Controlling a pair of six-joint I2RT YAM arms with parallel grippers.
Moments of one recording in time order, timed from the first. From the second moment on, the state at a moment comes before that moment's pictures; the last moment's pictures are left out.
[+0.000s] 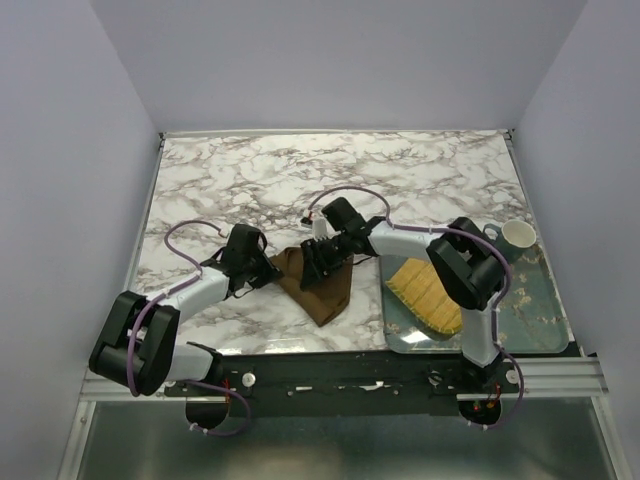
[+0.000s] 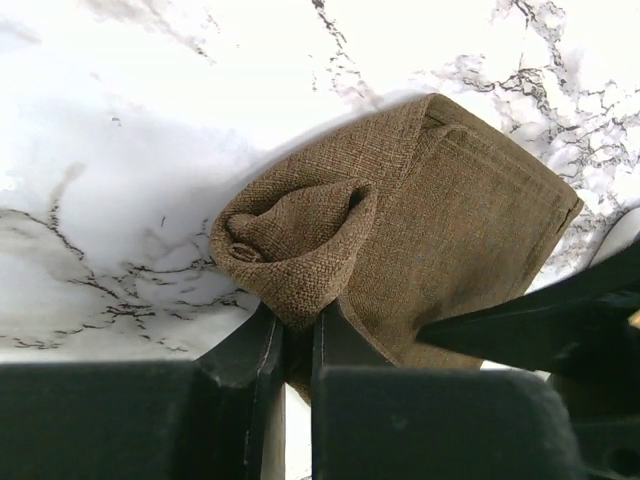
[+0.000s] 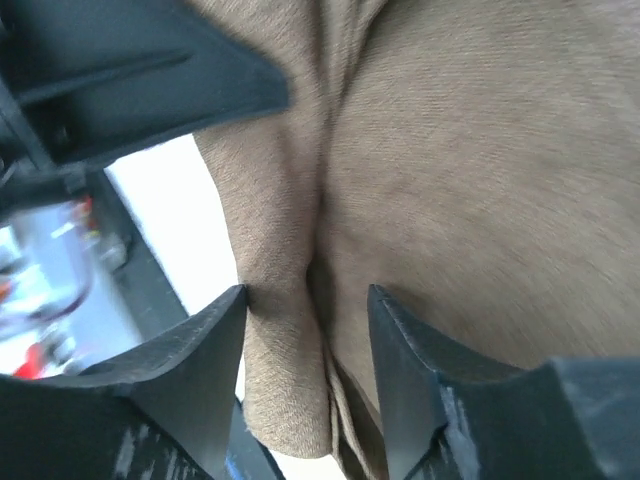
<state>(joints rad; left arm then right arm) -0.38 1.31 0.52 -0.11 0.08 -0.93 0.76 2.02 1.24 -0.18 -0.72 0.32</state>
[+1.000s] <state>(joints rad) -0.38 1.30 0.53 -0.17 0.09 -0.99 1.23 2.09 1.51 -0.56 0.43 0.47</state>
